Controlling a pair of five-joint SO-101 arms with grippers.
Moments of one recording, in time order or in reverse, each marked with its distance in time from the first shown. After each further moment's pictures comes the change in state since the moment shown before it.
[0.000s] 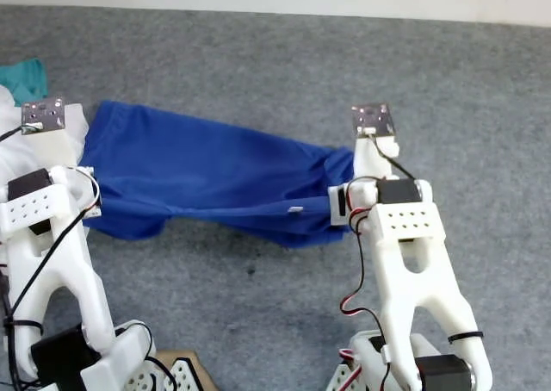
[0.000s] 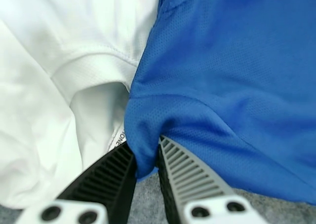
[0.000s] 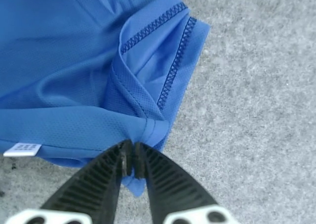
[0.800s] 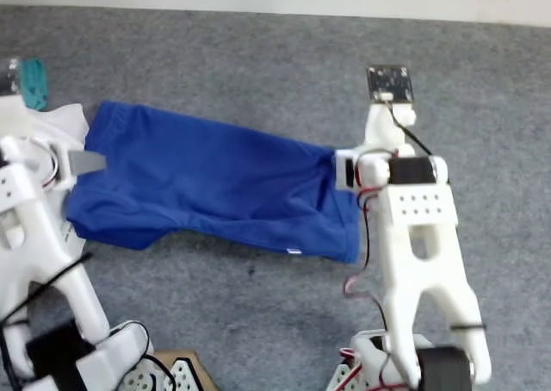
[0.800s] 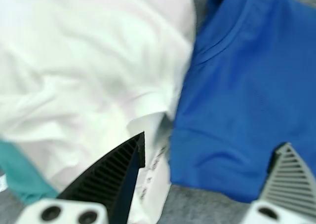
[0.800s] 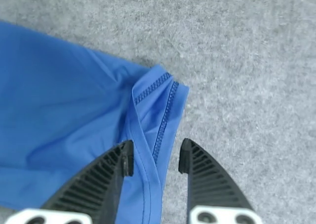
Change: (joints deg) left arm -2.2 4.5 -25.6 16.6 -5.3; right arm 1.4 6.0 -16.6 2.8 -2.1
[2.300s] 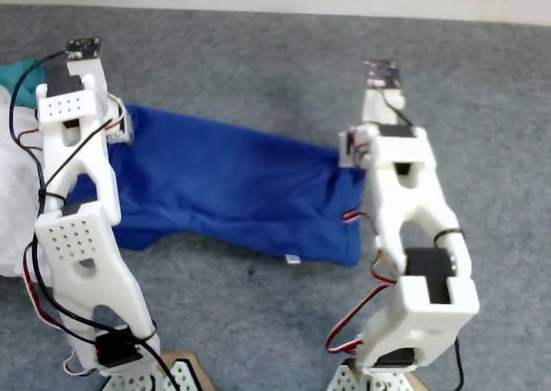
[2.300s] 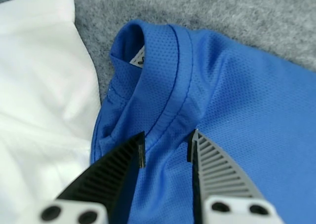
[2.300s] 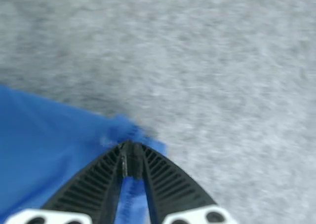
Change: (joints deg) left arm 12.0 59.3 -49.2 3.3 10.8; right arm 6.0 31.2 -10.5 -17.3 3.2
